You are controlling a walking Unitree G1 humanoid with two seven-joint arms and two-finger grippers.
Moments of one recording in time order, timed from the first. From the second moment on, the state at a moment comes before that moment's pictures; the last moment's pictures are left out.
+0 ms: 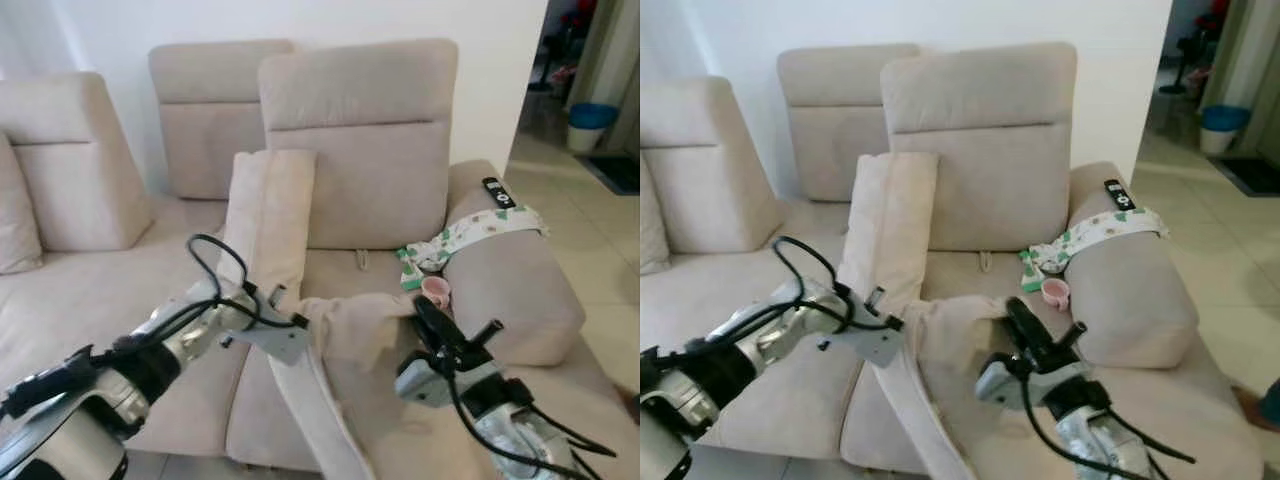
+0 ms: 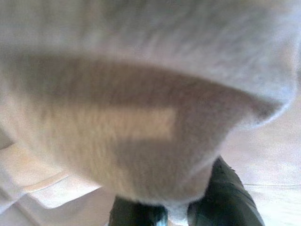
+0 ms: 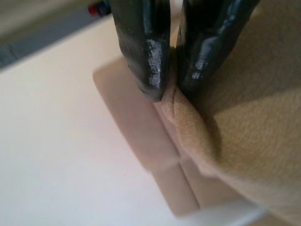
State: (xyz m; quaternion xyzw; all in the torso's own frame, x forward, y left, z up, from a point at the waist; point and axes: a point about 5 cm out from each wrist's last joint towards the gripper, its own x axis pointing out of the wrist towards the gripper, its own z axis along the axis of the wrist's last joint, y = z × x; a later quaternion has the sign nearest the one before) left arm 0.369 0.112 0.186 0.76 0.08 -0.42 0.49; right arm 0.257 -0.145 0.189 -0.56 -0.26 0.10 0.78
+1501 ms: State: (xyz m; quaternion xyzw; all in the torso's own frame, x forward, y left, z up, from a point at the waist) left arm 0.368 0.069 0.191 0.71 -0.07 -0.41 0.57; right arm 0.255 -0.153 0.175 -0.47 -0.23 0.03 0.85
